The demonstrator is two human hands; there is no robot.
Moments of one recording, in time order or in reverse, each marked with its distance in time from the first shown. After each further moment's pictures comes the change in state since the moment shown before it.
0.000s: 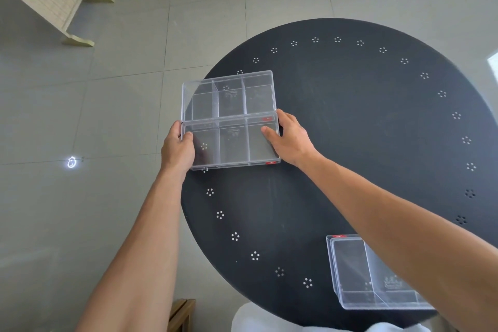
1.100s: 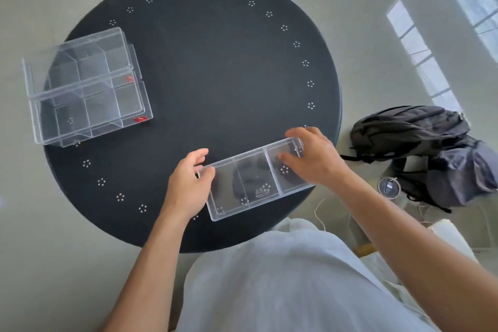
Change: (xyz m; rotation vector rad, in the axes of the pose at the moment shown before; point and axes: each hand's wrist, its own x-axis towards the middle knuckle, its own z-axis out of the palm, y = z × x) left_hand -0.272 0.000 0.134 0.176 -0.478 0.166; right_hand -0.243 0.158 -0.155 -0.267 0.136 0.310
